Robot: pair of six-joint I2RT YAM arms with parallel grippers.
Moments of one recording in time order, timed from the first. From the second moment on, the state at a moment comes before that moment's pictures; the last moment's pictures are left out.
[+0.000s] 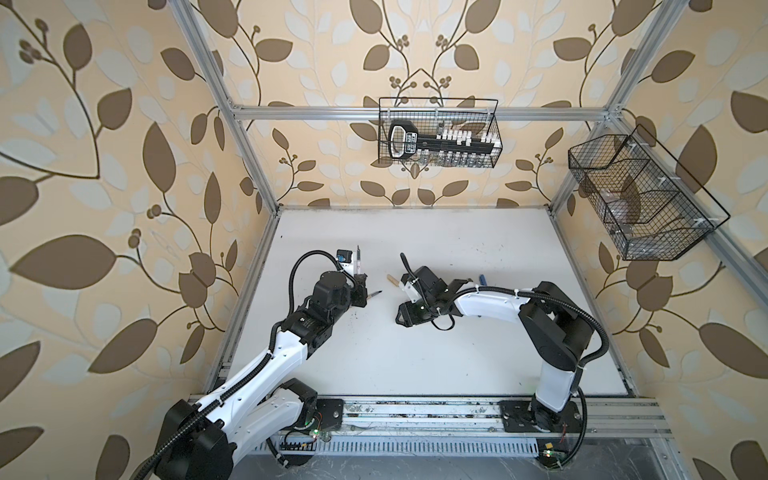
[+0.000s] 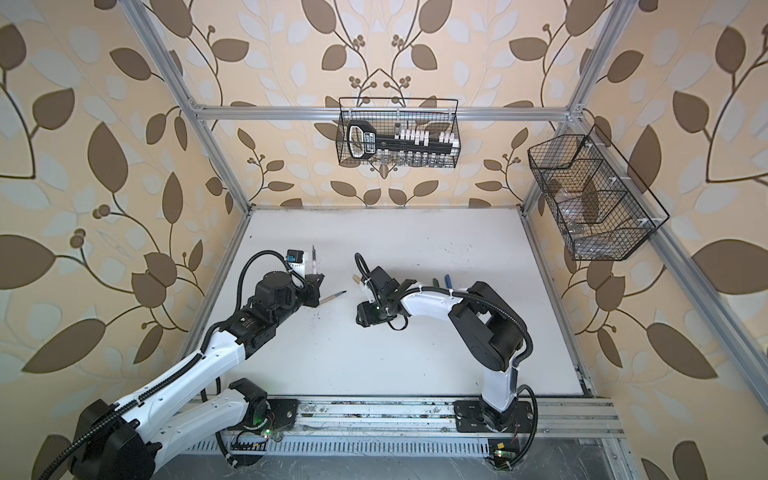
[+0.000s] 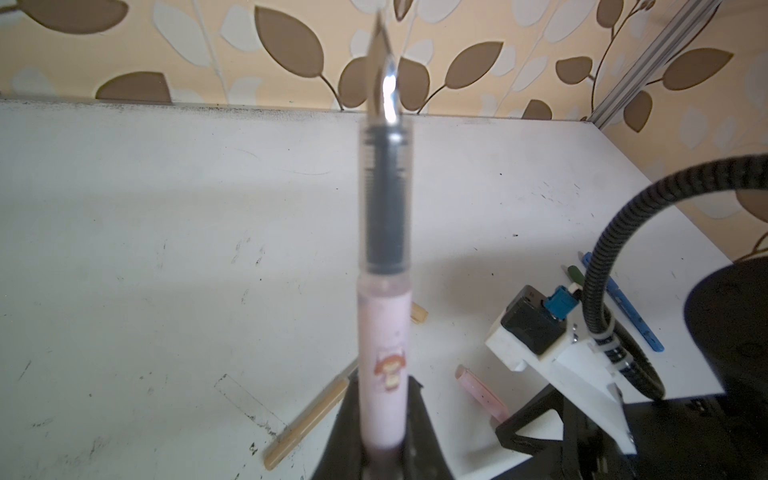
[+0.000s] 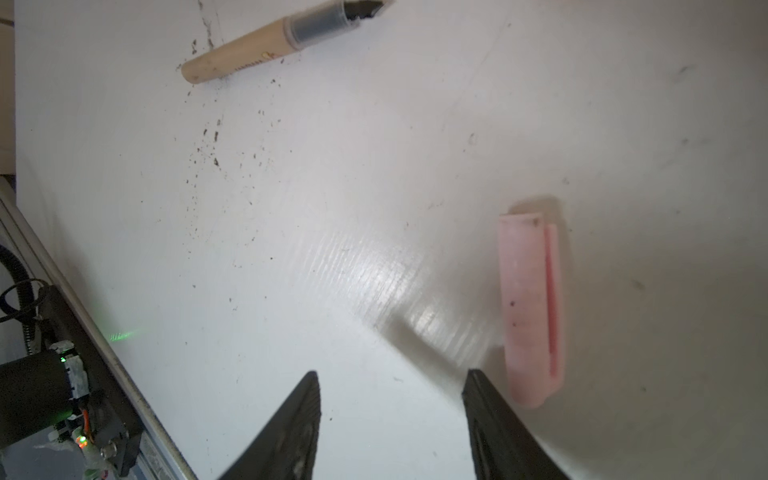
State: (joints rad) left arm -0.45 0.95 0.58 -0.07 -0.09 -0.29; right arm 0.78 1.87 1.11 -0.32 -0.24 0.47
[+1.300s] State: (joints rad) left arm -0.45 0.96 0.58 -0.07 -0.06 -0.29; right arm 0.73 2.10 1.49 -0.56 -0.07 0.30
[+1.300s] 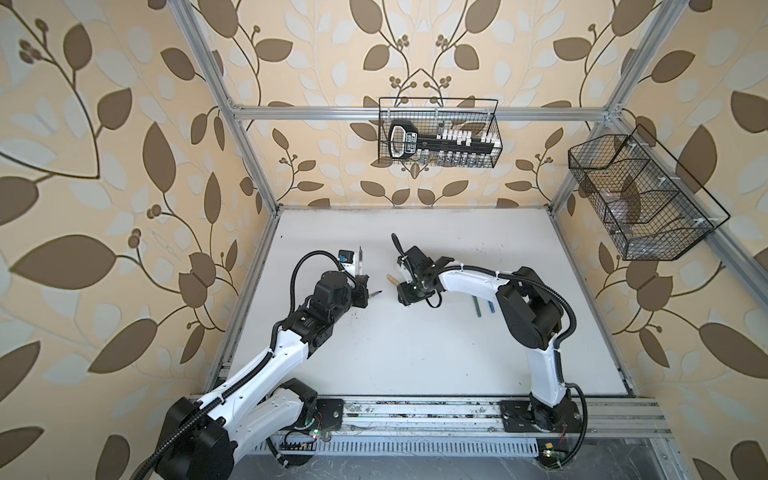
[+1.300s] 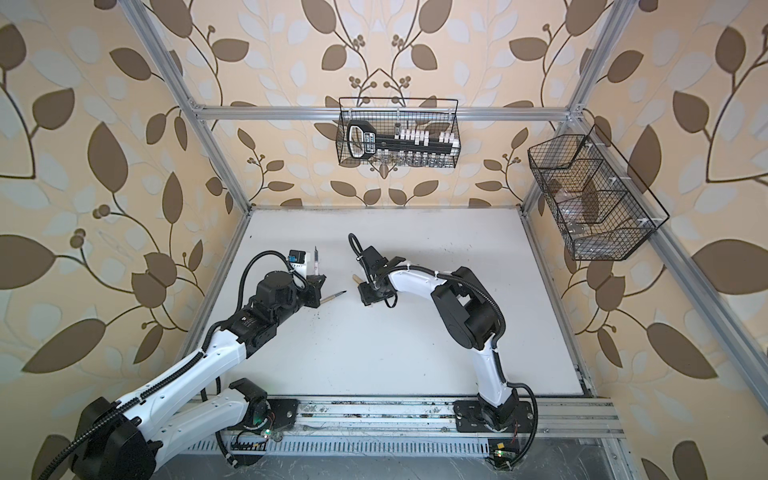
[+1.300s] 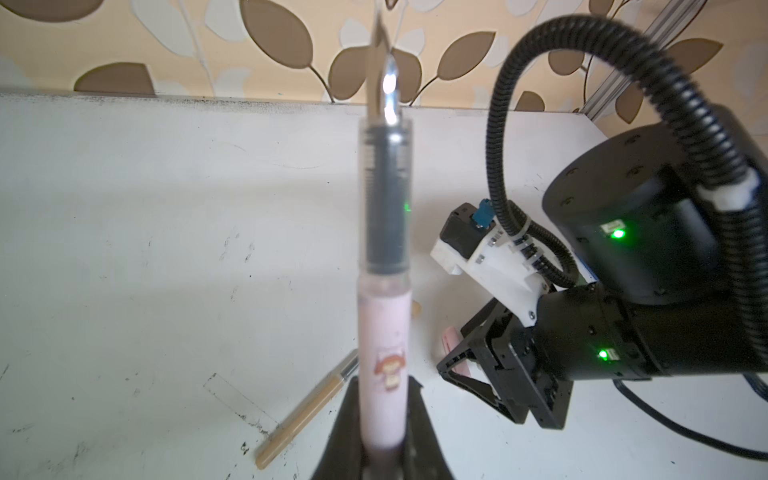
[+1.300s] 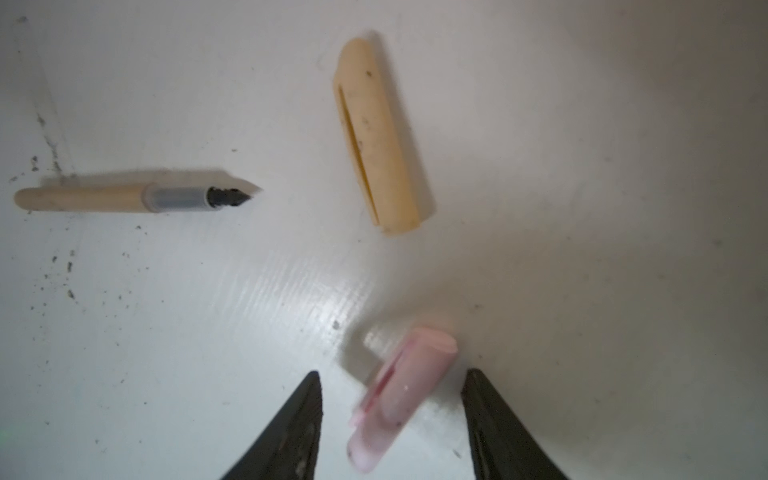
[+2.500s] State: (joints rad) left arm -0.45 0.96 0.58 -0.07 -0.05 -0.29; right arm 0.80 2.28 1.82 -0.94 0.08 0.15
